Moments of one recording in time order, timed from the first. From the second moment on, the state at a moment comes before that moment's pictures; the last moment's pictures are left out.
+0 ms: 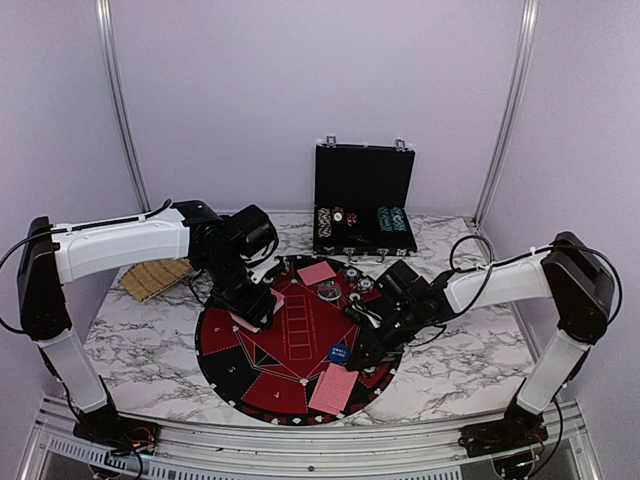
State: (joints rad) left arm -0.85 1.73 1.44 -1.04 0.09 -0.24; right arm 0.76 1.70 0.88 -0.34 -0.73 0.35
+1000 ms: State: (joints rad) left arm -0.85 1.73 1.44 -1.04 0.09 -0.24; right arm 0.72 1.76 1.07 0.08 -0.79 0.76
